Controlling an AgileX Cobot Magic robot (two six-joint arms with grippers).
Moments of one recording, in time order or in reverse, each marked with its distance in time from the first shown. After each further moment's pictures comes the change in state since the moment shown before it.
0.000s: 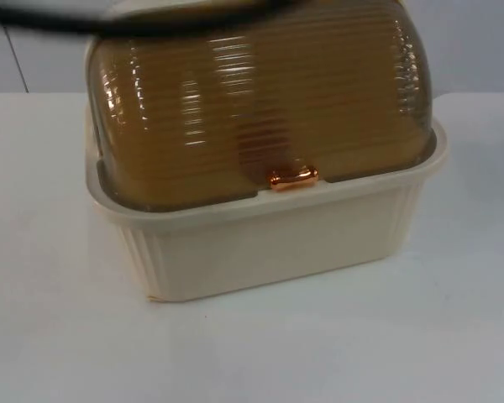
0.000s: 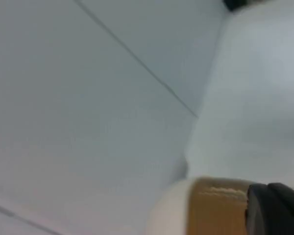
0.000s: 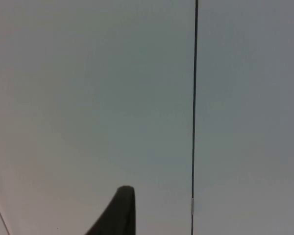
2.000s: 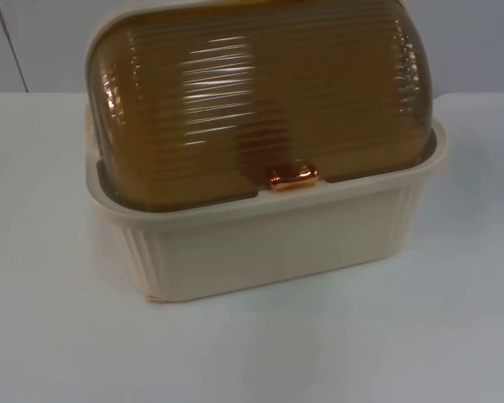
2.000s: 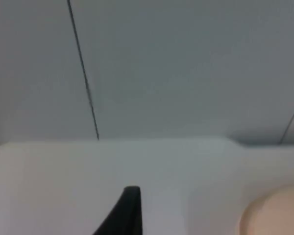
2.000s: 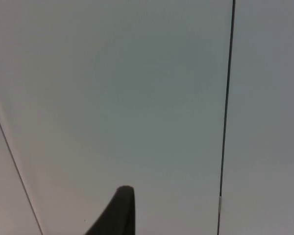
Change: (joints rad) right arm 0.069 0.000 0.000 0.000 0.006 0.012; left arm 0.808 -0.074 -0.009 -0.173 0.232 -0.540
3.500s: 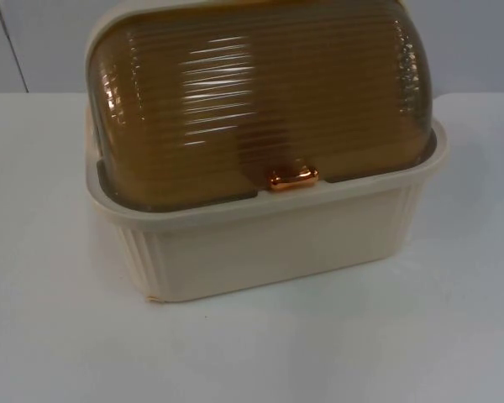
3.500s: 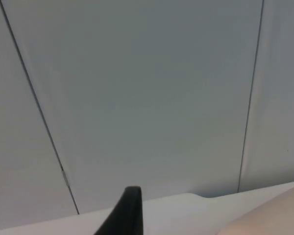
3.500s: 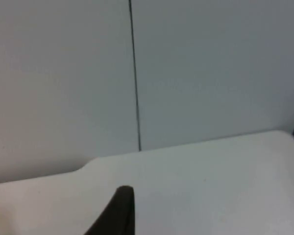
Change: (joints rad) right arm -0.141 -0.167 0.145 -0.128 0.231 0.088; left arm -0.088 -0.221 -0.015 -0.059 0.044 0.133
